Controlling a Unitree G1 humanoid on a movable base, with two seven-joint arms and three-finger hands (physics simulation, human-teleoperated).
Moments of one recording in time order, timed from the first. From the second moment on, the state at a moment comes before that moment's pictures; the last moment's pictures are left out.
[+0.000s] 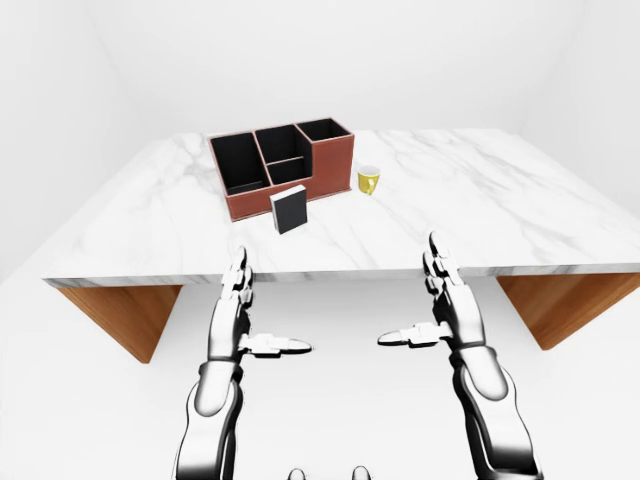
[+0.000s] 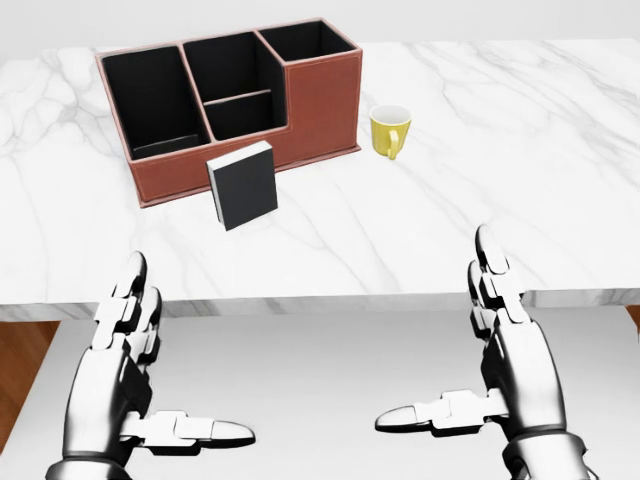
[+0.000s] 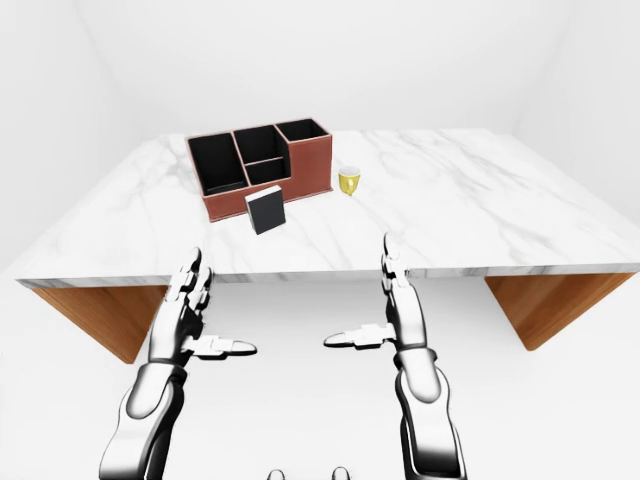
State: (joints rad) left arm 0.13 0.00 -0.02 -0.27 0.02 0.09 -0.06; right arm 0.10 -0.04 -0.05 -0.31 -0.08 0.09 0.11
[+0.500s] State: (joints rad) left arm 0.23 0.00 0.00 -0.43 0.02 0.09 -0.05; right arm 0.09 -0.03 -0.02 -0.41 -0.15 0.09 0.17
